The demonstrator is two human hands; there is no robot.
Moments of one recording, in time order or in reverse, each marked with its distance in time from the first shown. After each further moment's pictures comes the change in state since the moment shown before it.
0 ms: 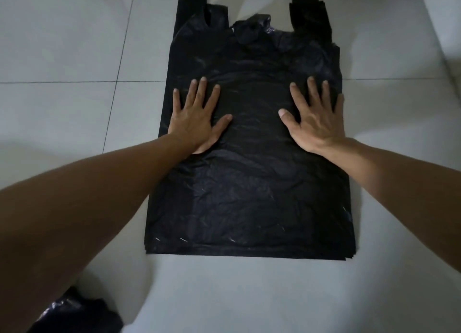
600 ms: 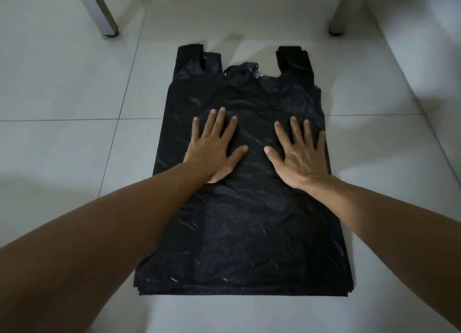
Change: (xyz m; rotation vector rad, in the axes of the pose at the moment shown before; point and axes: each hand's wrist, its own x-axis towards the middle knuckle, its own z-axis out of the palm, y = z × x) left_hand 0.010 0.035 -0.022 -0.016 0.015 0.113; right_hand -0.006 -0.015 0.001 -0.054 -0.032 0.007
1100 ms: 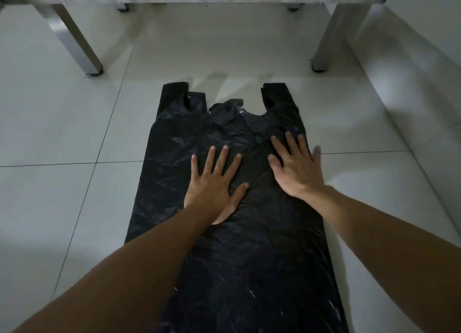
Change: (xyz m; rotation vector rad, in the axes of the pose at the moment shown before) left_hand 0.038 0.025 0.017 0.025 -0.035 -0.012; right_hand 0.067 0.032 -0.018 0.084 0.026 0.039
